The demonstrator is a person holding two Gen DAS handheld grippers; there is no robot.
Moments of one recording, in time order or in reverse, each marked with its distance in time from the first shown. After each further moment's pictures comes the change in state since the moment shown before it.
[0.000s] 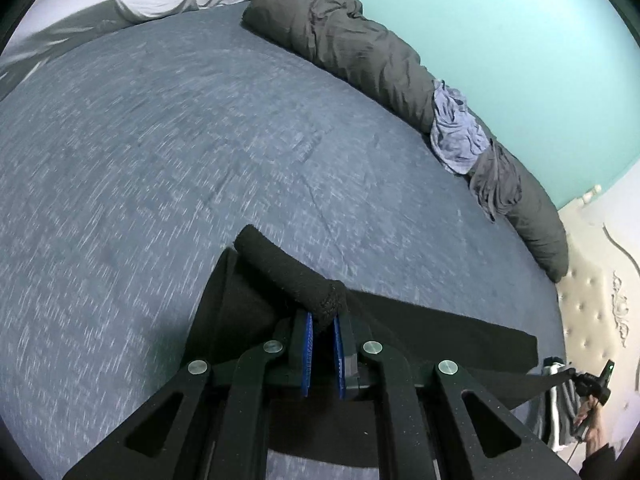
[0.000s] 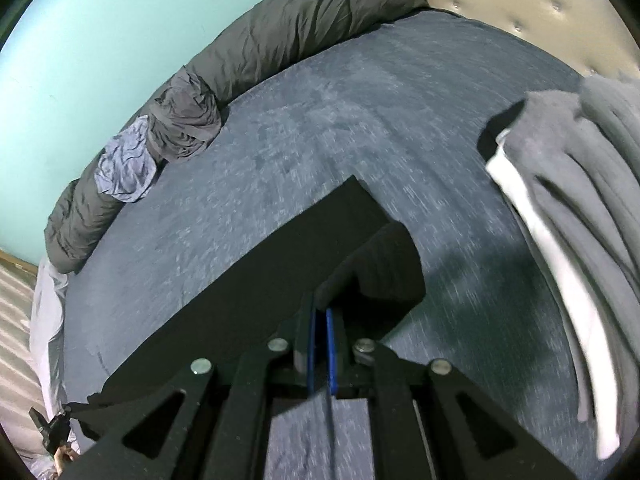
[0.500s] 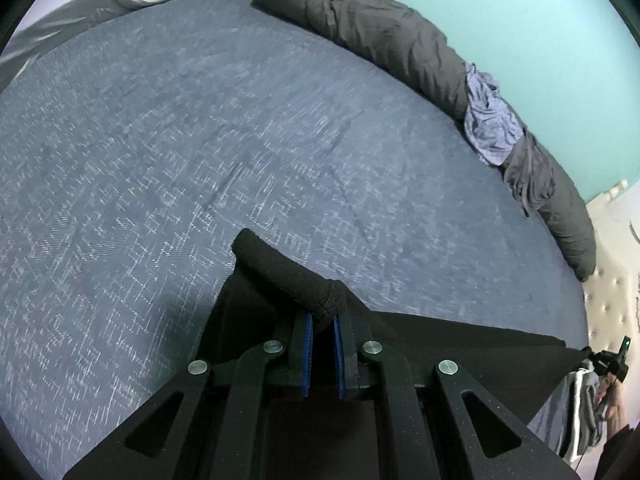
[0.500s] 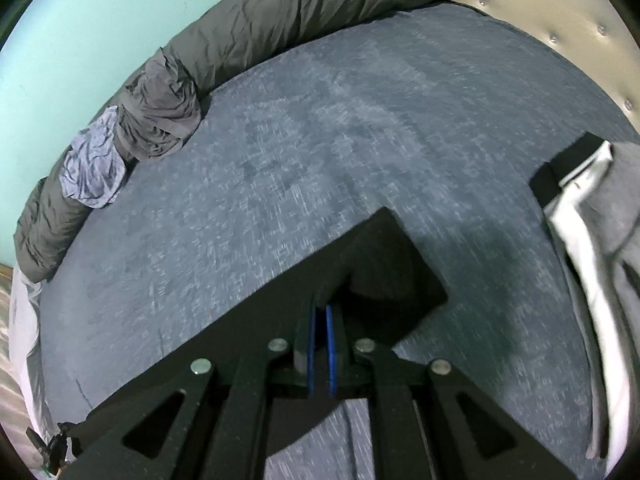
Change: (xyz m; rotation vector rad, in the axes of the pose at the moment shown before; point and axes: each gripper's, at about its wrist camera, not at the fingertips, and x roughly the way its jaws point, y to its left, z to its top) left arm 0.066 0.021 0.013 0.011 0.046 0.090; right arm 0.088 0.042 0.055 -0.004 0.031 -0.077
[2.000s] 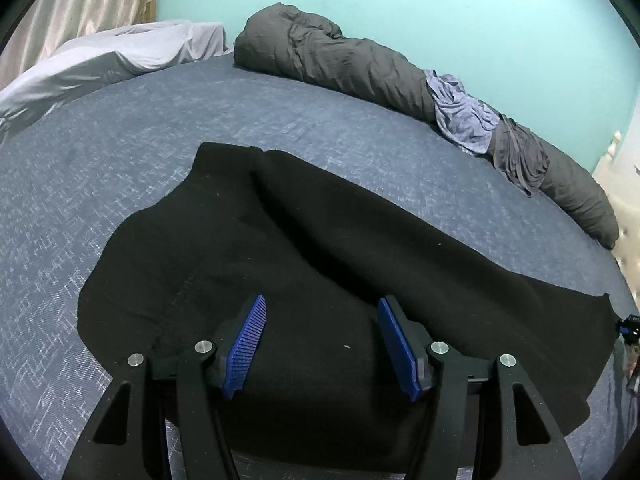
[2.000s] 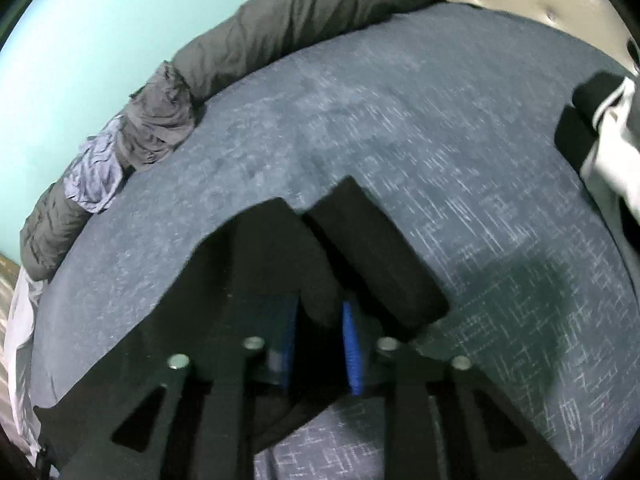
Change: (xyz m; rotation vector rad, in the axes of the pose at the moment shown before) left arm -0.005 -0.056 -0.136 0.144 -0.292 0.084; right arm 0.063 -0.060 -0.046 -0.054 -0.209 0.103
